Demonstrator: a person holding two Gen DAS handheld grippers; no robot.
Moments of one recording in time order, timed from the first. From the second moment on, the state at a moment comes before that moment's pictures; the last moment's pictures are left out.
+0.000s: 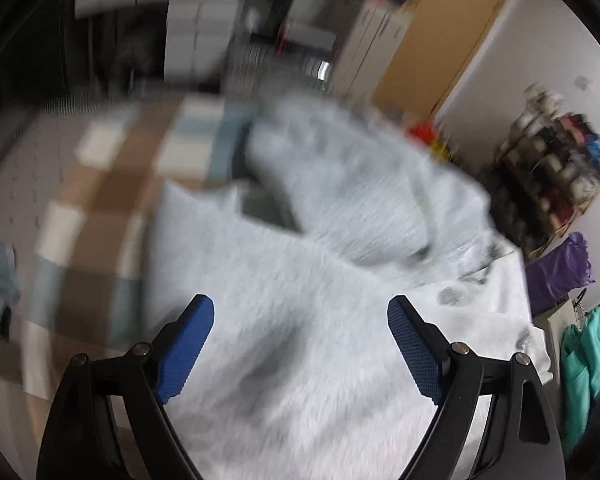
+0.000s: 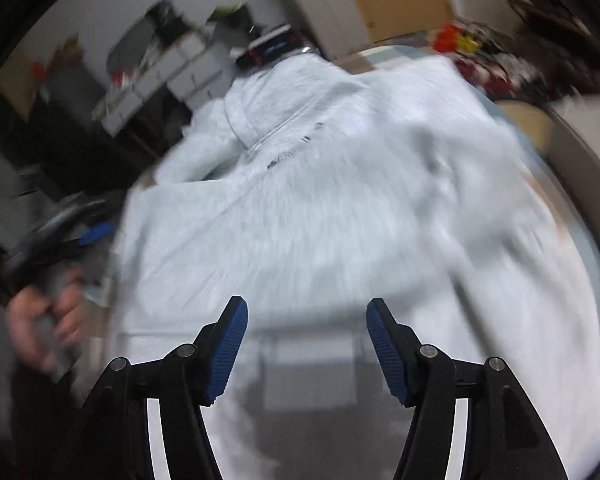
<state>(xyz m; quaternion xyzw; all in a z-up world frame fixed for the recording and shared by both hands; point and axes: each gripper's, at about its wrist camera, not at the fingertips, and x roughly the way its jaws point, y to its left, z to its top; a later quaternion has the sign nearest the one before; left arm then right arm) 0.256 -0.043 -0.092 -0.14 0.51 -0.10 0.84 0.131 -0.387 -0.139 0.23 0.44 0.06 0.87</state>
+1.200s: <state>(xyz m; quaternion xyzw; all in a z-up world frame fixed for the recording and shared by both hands) 0.311 -0.050 -0.087 -0.18 0.57 0.00 0.80 0.056 -0.373 -0.110 0.18 0.32 0.09 0.93</state>
